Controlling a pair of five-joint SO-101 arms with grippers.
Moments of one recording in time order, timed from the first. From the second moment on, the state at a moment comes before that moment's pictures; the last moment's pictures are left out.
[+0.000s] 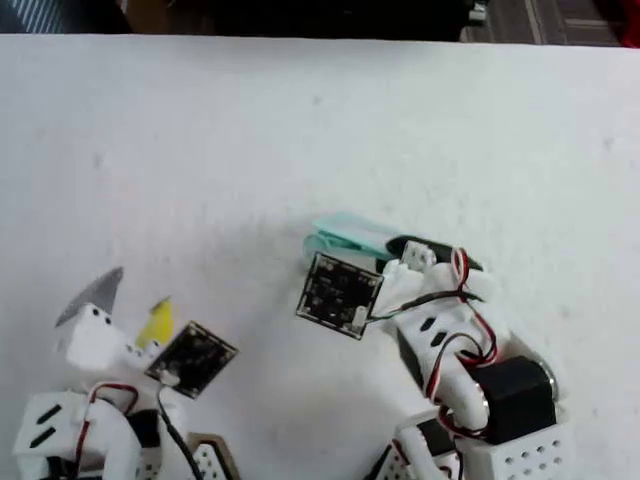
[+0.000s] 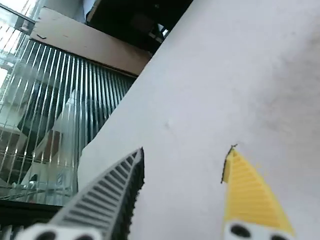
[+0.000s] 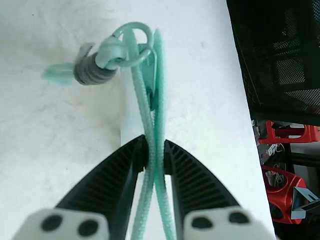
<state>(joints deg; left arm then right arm) -12.4 -105.0 55.8 82.2 -54.6 -19.7 -64.0 30.7 80.8 61.1</state>
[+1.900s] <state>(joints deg) 30.2 -104.0 85.3 39.4 -10.5 -35.1 -64.0 18.3 96.9 76.4</state>
